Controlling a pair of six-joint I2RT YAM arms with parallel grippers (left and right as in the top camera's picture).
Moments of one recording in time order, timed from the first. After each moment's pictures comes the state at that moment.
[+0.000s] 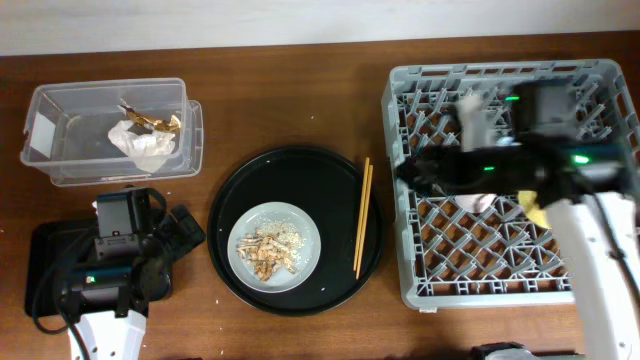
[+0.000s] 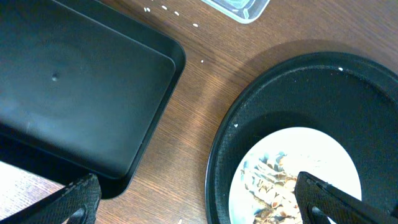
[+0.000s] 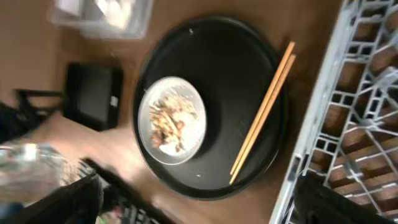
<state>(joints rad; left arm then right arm) 0.08 0.99 0.92 -0.98 -0.09 -0.48 0.10 1.38 1.47 -1.20 -0.60 0.08</state>
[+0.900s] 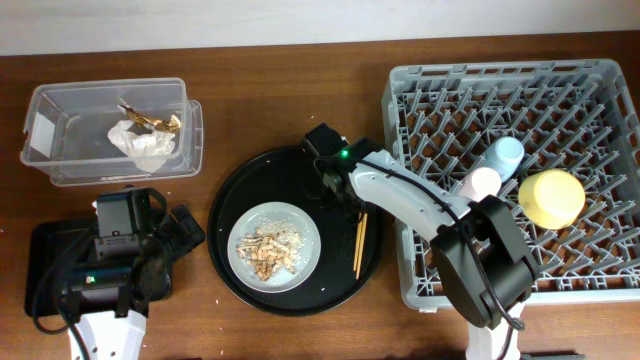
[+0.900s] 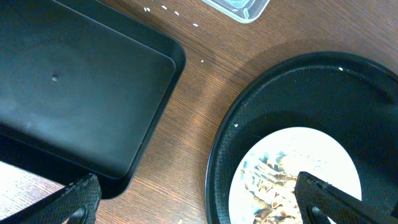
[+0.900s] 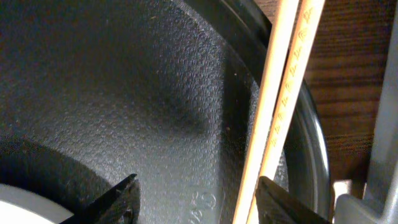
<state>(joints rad) 0.08 0.99 0.92 -0.98 -0.09 -0.48 0.62 2.02 1.47 -0.91 0.12 0.73</state>
